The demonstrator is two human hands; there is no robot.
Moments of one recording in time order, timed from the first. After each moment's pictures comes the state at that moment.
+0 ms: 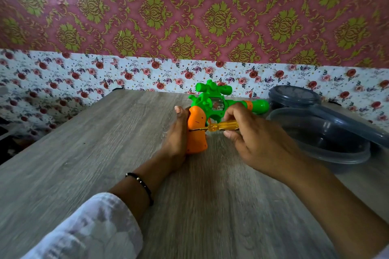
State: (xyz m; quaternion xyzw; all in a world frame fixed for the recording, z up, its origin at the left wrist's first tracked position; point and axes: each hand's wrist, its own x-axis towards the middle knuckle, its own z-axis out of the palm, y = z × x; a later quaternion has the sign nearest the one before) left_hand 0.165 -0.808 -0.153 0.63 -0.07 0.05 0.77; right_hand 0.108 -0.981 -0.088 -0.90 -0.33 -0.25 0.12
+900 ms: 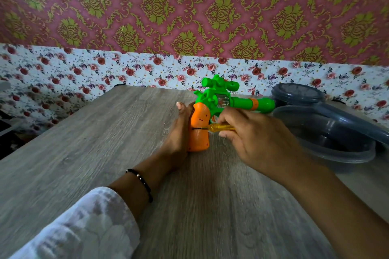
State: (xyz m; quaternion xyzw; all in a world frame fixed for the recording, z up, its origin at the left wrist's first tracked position) left_hand 0.158 -0.811 -0.149 0.62 -0.09 0.06 0.78; right_hand 0.104 -0.973 -0.089 -0.86 -0.37 -0.33 0.09
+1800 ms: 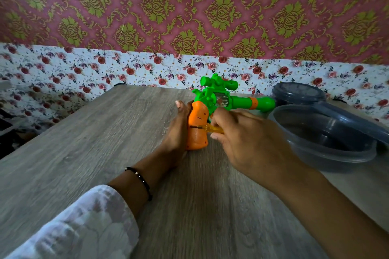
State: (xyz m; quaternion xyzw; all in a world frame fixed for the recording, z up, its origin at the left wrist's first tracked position) left_hand 0.165 -0.808 -0.154 0.60 -0.09 0.06 0.79; right_hand 0.096 -0.960 -0.094 -0.86 -0.37 -0.36 0.07
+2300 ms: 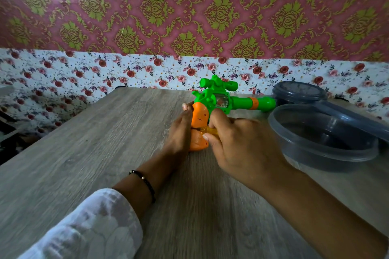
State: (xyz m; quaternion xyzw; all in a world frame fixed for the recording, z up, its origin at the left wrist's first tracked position) left_hand 0.170 -0.808 -0.159 0.65 -0.06 0.09 0.75; right_hand 0.096 -0.949 -0.100 -0.84 -0.34 -0.41 0.10
